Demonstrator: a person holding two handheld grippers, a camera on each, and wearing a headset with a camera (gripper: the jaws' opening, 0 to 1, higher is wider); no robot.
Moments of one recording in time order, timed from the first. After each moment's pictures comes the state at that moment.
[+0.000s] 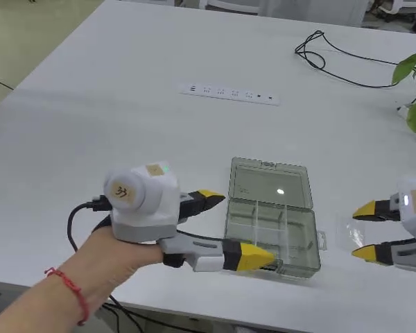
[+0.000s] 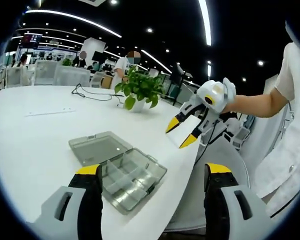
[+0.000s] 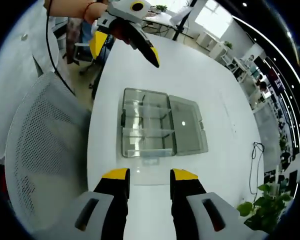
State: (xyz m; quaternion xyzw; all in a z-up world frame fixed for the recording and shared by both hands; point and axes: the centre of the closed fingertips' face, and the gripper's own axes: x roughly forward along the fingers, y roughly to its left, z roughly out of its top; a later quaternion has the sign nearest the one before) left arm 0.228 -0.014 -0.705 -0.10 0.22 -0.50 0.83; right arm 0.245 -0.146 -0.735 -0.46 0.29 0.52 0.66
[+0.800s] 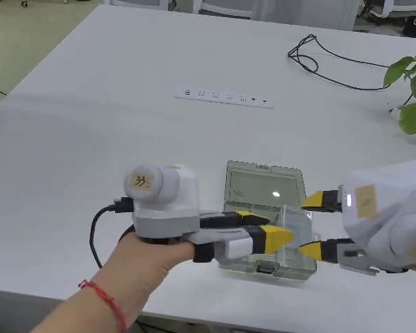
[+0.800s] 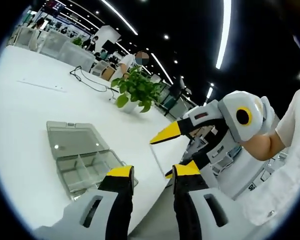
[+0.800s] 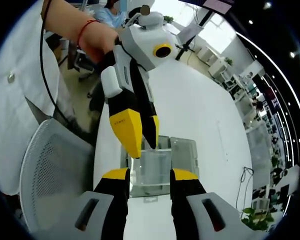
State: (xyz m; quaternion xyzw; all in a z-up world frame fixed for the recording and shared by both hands) left arm 0.220 -0.053 -0.689 -0.23 0.26 -0.50 0.79; right arm 0.219 -0.068 -0.695 -0.47 0.24 0.53 0.66
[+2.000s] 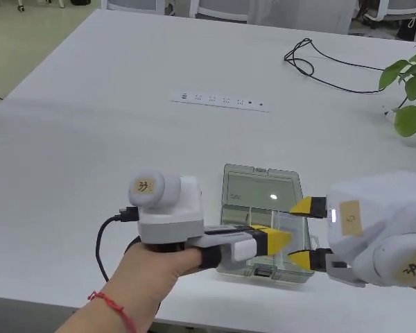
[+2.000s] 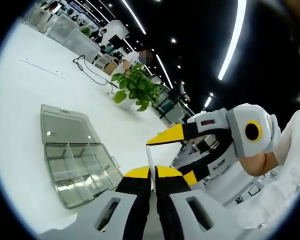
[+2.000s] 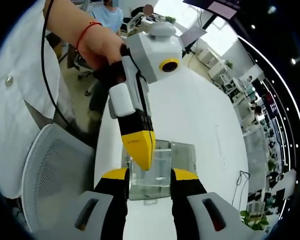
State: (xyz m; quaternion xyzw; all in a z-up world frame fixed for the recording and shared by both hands) left arm 0.213 -0.061 -0.690 -0.29 0.29 -0.50 0.77; right arm 0.210 -0.055 -0.689 -0.49 0.22 0.52 0.66
